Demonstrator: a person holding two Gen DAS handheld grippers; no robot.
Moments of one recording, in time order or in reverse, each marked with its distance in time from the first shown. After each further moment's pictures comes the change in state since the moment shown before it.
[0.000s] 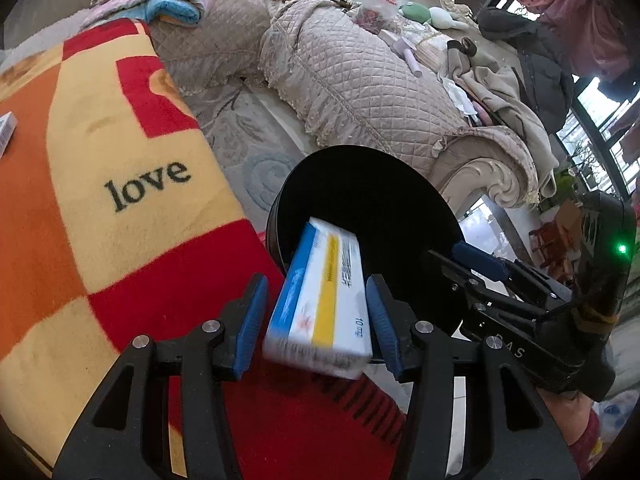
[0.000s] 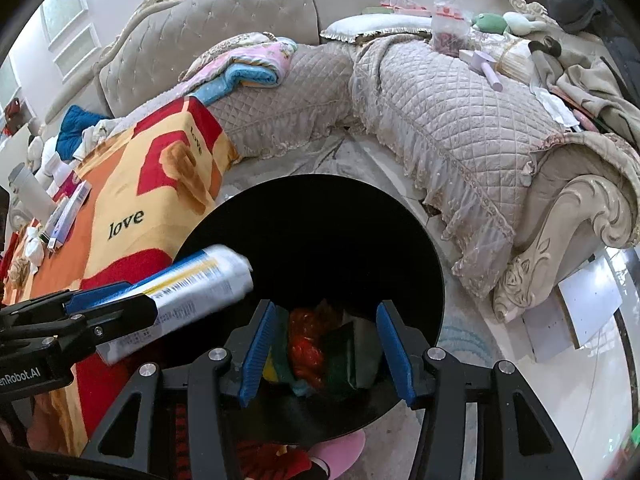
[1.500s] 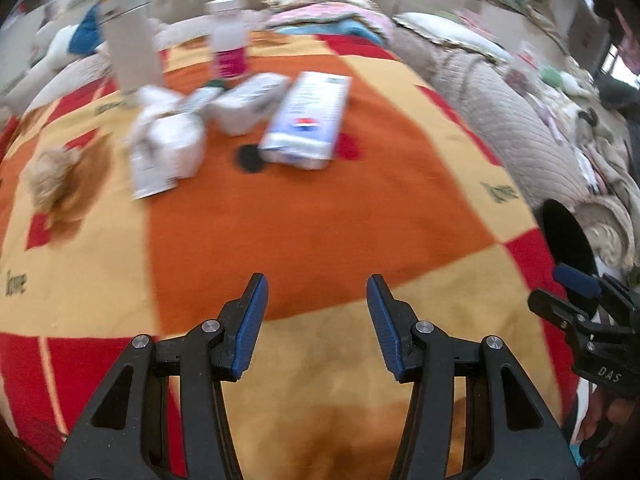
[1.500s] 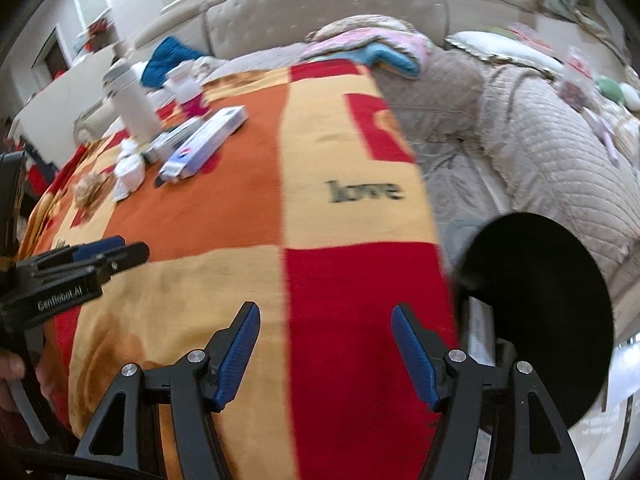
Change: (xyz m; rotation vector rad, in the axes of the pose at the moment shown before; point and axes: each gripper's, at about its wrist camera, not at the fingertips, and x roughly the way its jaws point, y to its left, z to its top) left arm -0.131 0.202 -0.080 -0.246 -0.138 0.427; right arm 0.007 0.204 -0.013 -0.315 0.070 0.211
